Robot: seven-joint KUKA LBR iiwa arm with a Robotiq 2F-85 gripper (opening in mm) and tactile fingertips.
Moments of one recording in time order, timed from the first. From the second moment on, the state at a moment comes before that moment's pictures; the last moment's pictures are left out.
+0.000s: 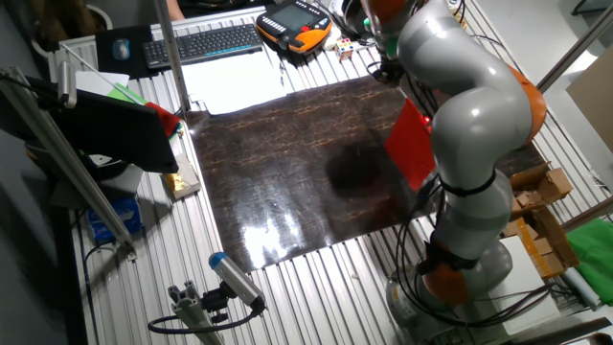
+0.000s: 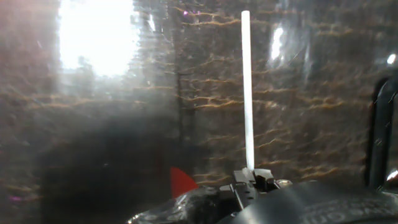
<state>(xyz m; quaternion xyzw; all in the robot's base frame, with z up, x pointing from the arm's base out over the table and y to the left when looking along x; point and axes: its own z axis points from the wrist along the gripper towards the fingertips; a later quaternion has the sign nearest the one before) 0.575 -0.076 0.330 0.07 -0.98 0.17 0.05</state>
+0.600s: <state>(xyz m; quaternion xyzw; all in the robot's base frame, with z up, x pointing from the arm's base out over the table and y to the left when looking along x) 0.574 -0.026 0.327 0.09 -0.99 0.10 0.04</state>
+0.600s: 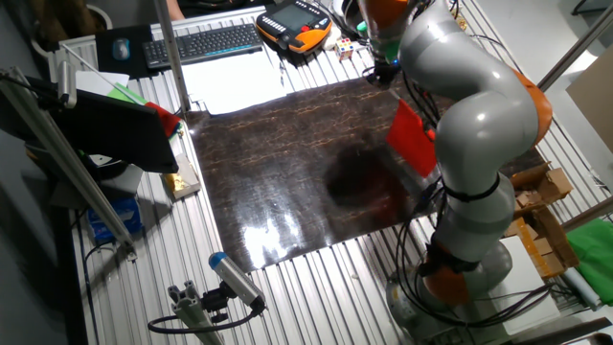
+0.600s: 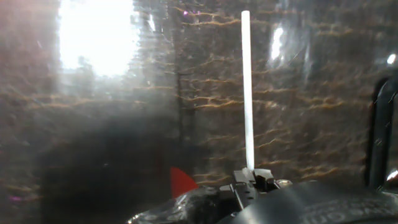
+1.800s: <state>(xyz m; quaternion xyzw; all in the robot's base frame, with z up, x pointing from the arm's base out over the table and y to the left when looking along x) 0.565 0.011 0.313 -0.12 -0.99 -0.02 0.04</state>
